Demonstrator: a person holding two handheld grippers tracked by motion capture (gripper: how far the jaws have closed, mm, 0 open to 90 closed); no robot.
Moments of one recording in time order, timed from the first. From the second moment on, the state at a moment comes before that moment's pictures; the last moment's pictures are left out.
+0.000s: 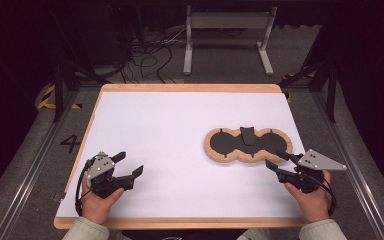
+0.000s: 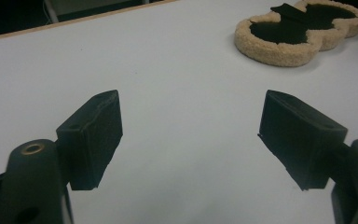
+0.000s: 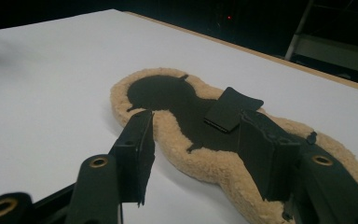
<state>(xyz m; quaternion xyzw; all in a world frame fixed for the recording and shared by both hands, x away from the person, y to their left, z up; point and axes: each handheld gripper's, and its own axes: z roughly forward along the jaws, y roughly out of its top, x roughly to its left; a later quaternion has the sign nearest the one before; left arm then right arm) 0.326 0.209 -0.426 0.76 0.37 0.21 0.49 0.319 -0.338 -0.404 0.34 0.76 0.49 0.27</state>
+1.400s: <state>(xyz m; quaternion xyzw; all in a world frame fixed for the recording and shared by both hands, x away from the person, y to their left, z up) 0.338 0.204 -0.433 0.77 0.38 0.20 0.47 0.432 -0.385 -0.391 0.52 0.77 0.28 0.24</state>
